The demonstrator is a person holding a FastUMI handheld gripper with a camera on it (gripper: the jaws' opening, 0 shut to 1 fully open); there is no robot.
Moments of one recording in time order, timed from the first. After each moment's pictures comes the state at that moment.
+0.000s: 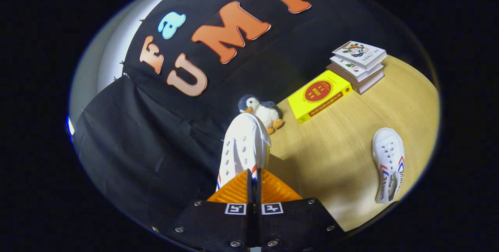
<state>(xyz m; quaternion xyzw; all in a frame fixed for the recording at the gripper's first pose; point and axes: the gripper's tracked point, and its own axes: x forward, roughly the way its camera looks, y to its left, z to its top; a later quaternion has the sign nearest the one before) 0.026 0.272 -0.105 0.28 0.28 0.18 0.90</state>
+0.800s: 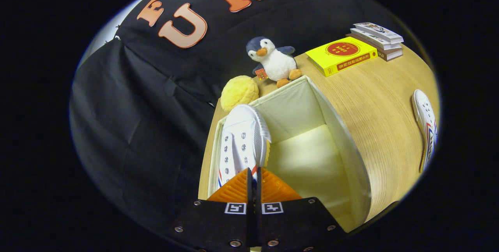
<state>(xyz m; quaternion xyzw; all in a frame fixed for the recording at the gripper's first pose) 0.023 0.412 -0.232 0.19 0.37 0.15 0.90</state>
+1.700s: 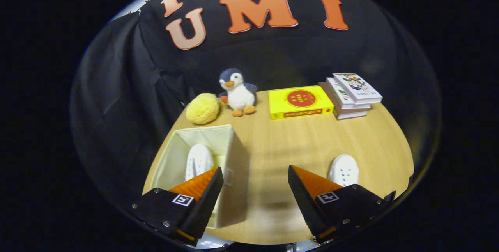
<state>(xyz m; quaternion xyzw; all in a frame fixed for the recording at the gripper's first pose) 0.029 0.183 -0.155 0.01 0.32 0.07 0.94</state>
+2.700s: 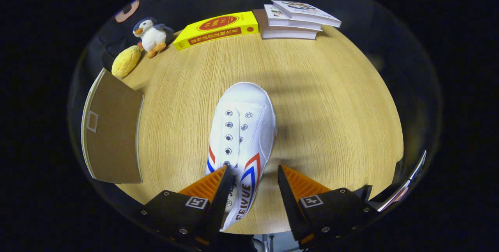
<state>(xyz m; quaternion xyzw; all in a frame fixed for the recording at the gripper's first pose) 0.009 -0.009 -0.326 -0.03 0.54 0.00 0.84</state>
